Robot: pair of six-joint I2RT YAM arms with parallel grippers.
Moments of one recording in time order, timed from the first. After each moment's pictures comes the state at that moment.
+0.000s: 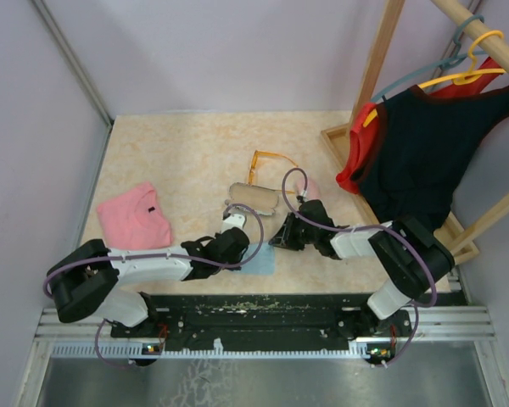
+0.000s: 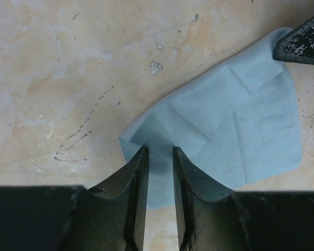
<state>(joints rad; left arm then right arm) -1.04 1.41 0.59 -0.11 -0.41 -0.63 0.61 1.56 0.50 0.34 -0.29 0.91</state>
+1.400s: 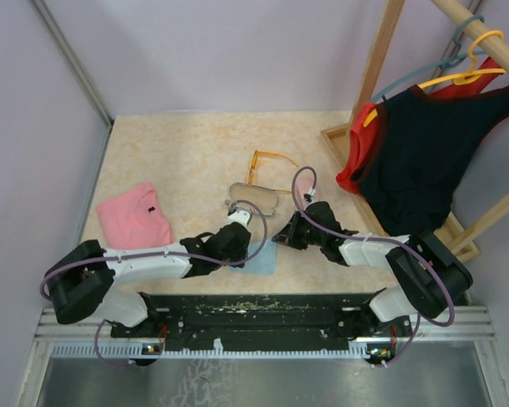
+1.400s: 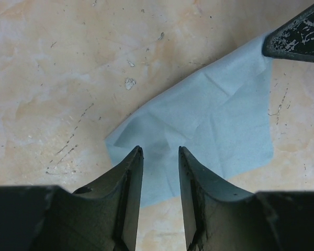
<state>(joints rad) -1.04 1.39 0.63 -0.10 -0.35 -0.55 0.62 1.42 0.45 0.35 -0.25 0.95</state>
